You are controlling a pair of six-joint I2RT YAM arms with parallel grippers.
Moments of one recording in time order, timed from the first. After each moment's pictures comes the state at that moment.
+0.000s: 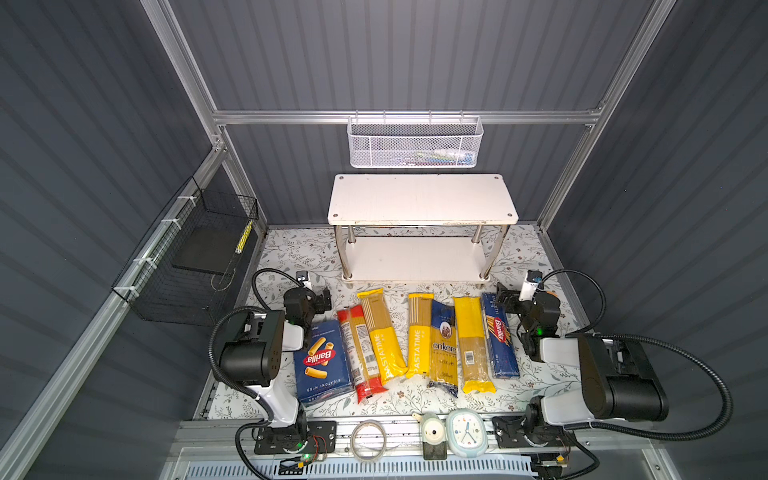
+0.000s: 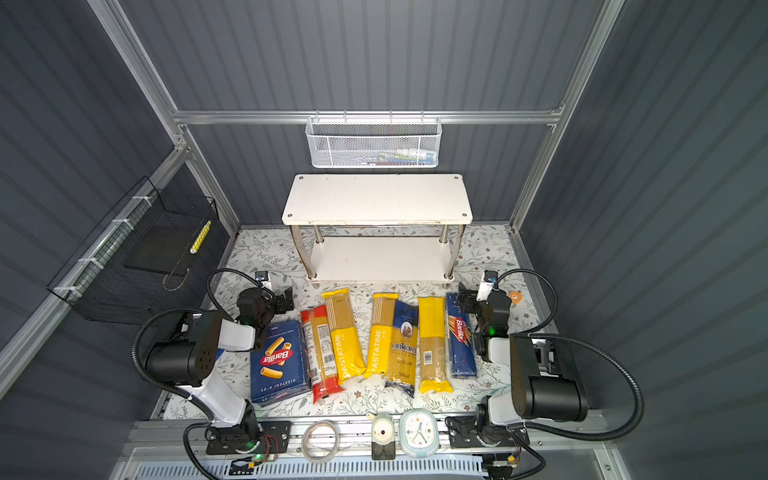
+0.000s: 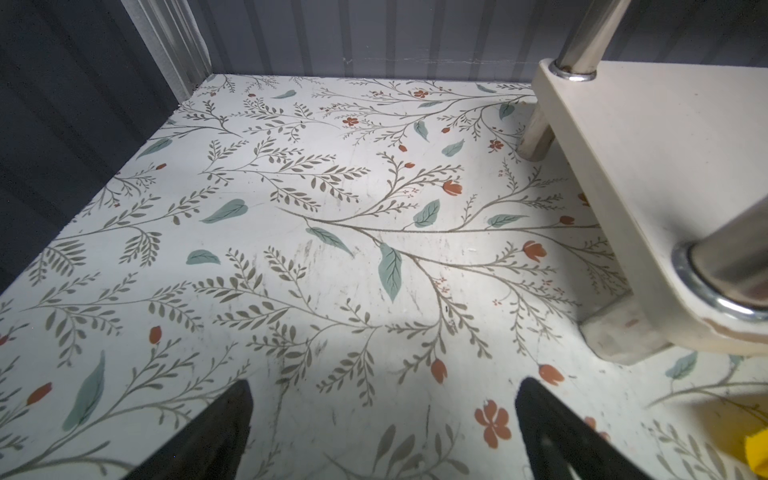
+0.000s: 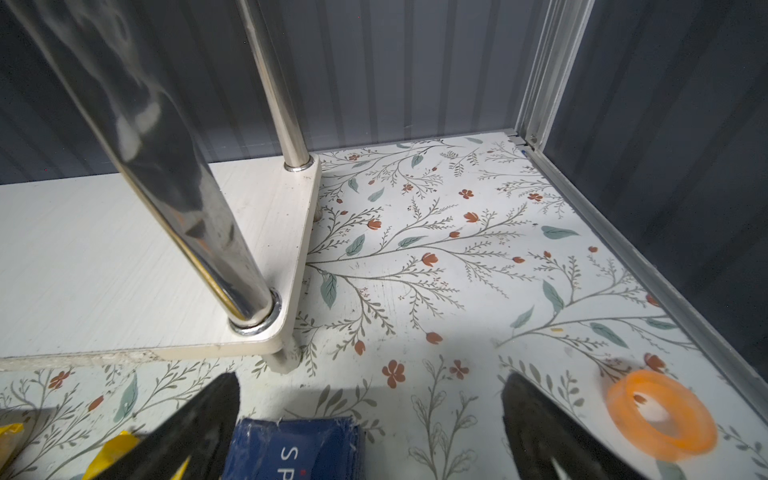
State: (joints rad) left arm -0.03 1.72 0.47 0.82 -0.03 -0.01; right arm -0.08 1.46 0.31 0.87 -0.08 0.05
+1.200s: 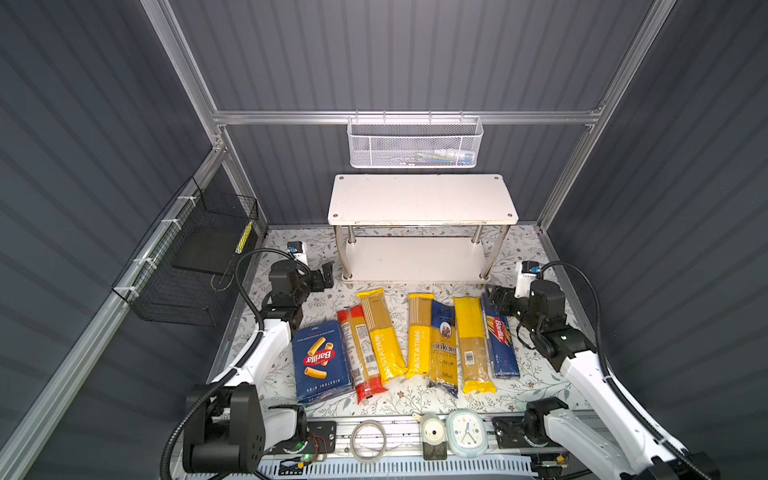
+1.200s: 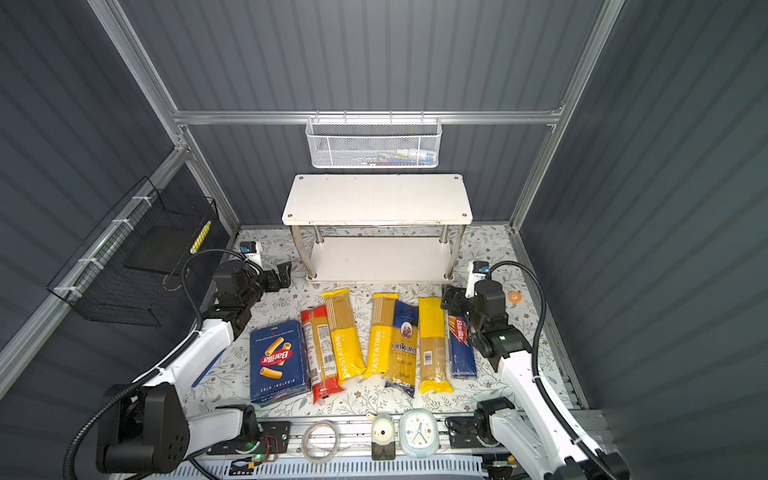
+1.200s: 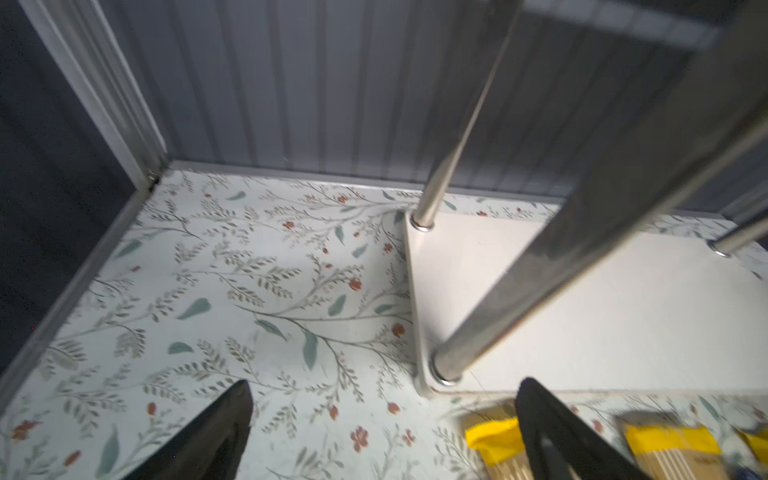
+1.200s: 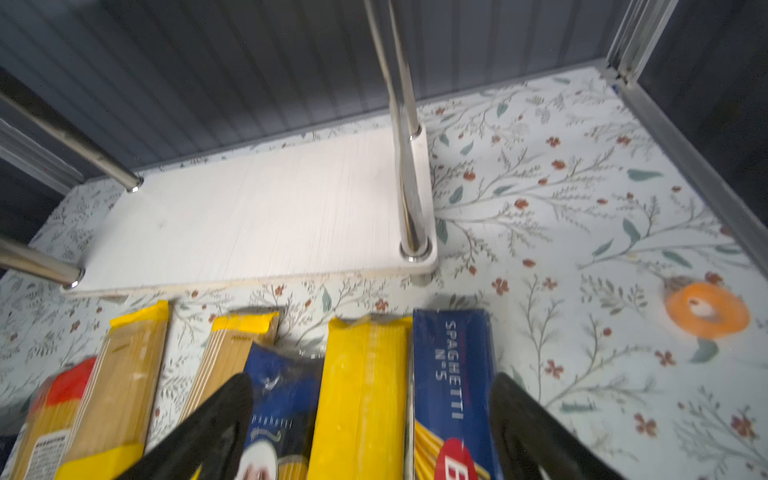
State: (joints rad) left arm -0.10 1.23 0.73 0.09 0.12 -0.14; right arm 0.21 0.85 0.62 -0.29 0.03 0.30
